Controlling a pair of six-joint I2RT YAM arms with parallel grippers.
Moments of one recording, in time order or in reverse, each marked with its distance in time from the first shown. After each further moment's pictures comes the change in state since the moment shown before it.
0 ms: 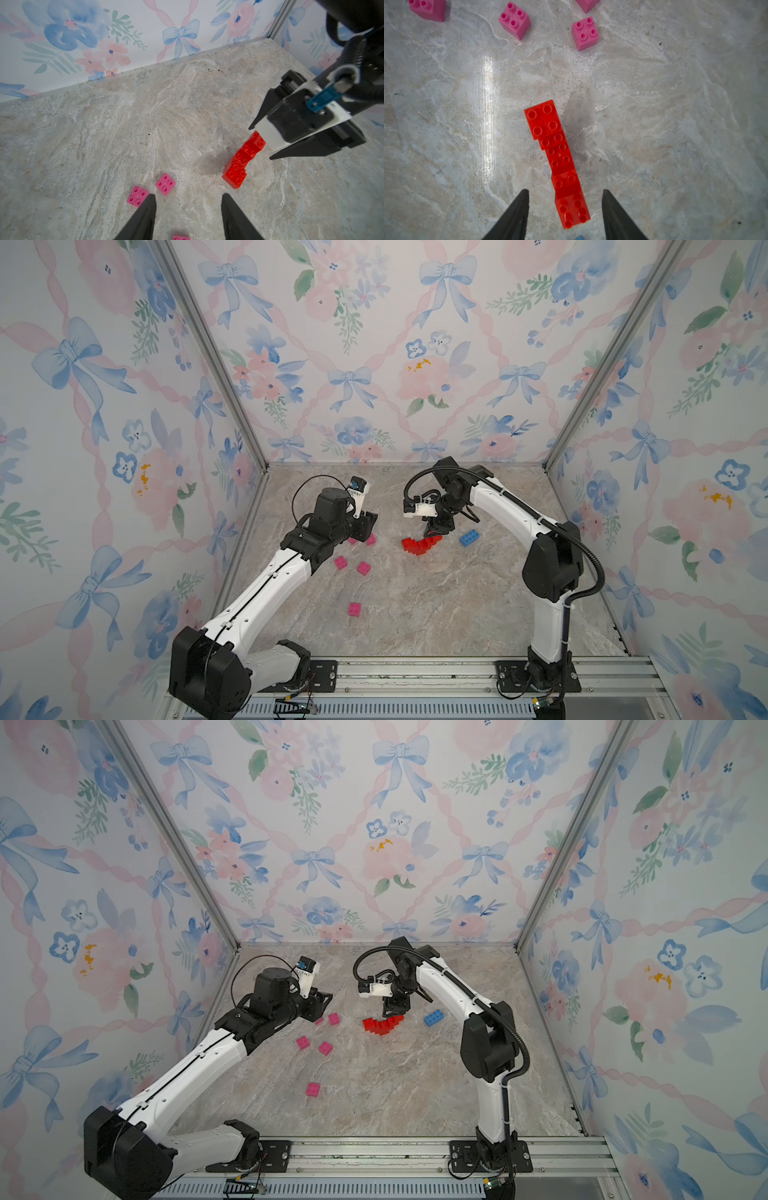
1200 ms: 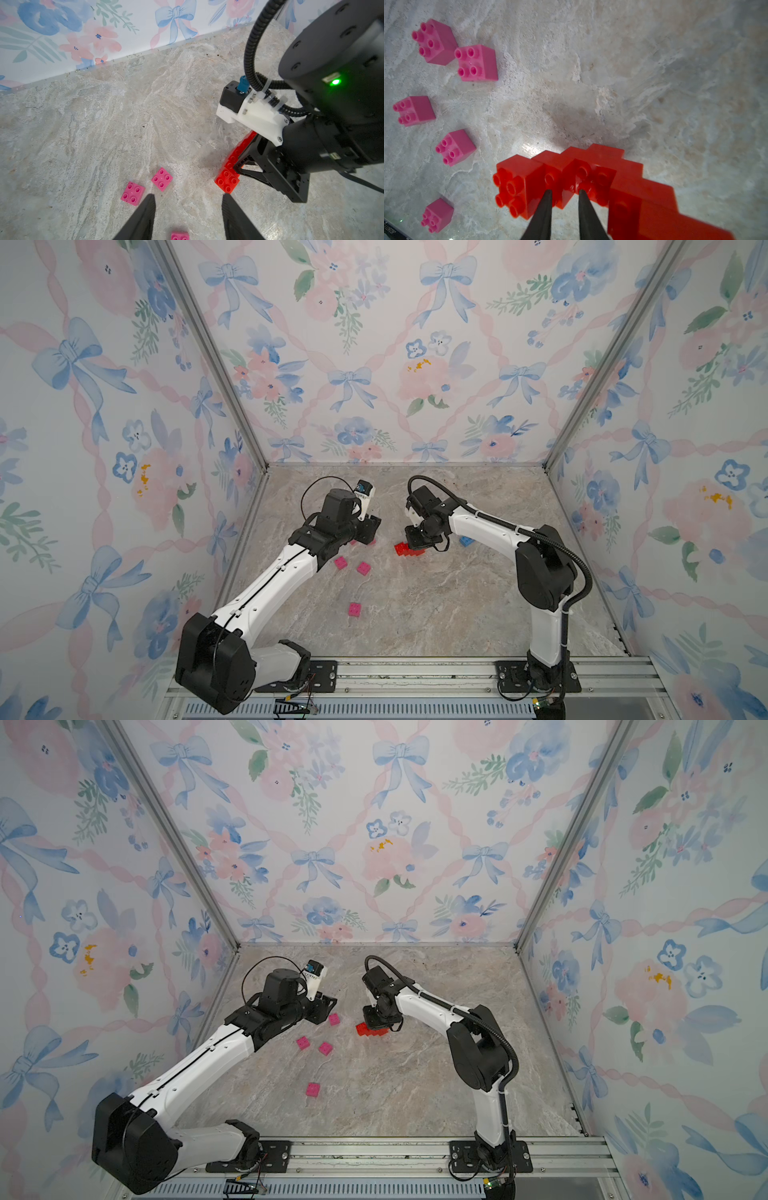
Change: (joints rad) left arm -0.019 0.055 0.000 -0.006 -0.001 0.015; right arm 0.154 -0.061 -0.325 0.368 0.206 1.453
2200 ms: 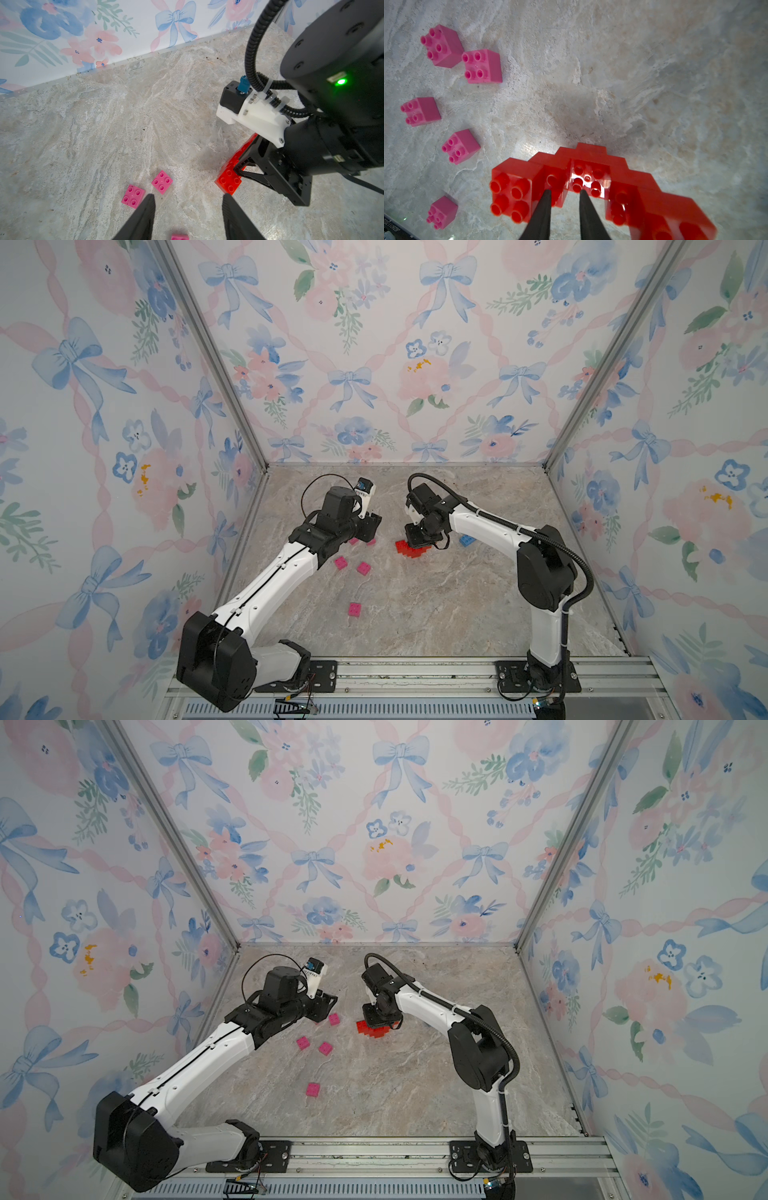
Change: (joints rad) left arm 0.000 0.013 0.024 -0.009 0.000 0.000; right arm 0.000 0.000 0.035 -0.037 0.006 -0.001
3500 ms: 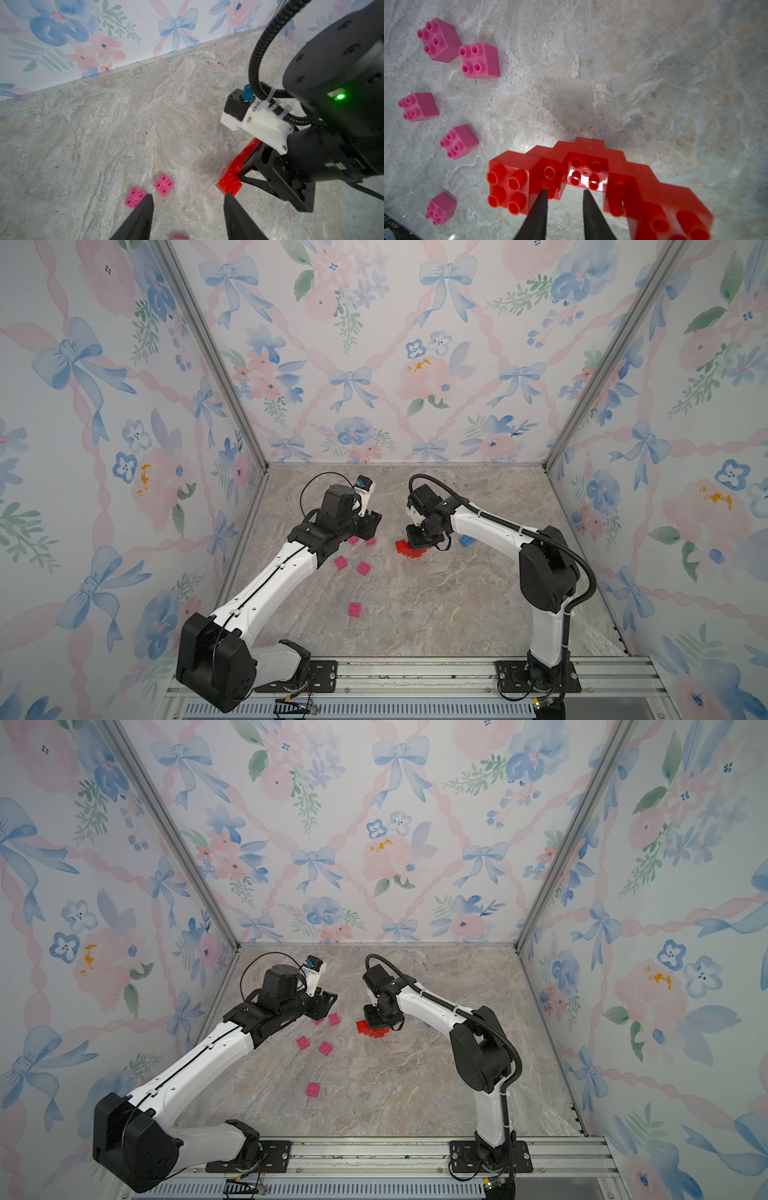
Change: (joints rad) left arm 0.000 -0.002 0.016 -0.004 -0.011 0.000; right arm 0.001 -0.014 -0.023 0.000 0.000 0.001
